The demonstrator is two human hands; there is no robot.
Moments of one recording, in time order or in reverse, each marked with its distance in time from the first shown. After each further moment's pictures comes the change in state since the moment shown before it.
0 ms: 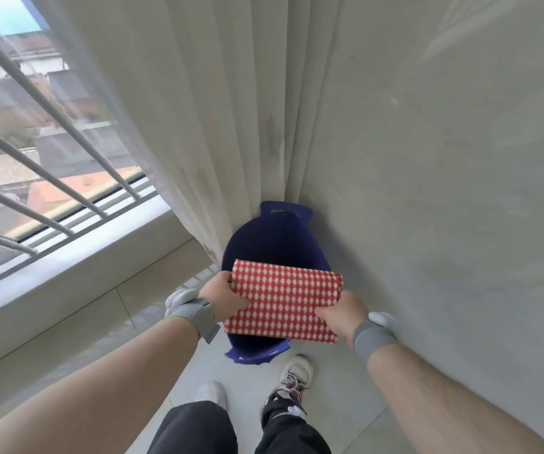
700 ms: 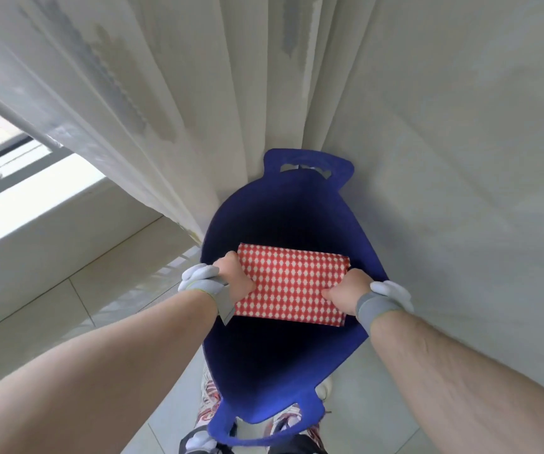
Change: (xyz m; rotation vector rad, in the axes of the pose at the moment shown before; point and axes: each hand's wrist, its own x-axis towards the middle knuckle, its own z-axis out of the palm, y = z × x) left_hand 0.246 -0.066 0.099 0.253 -0.060 -0.106; right_hand 0.236 0.023 0.110 -0.340 -0.065 0.099
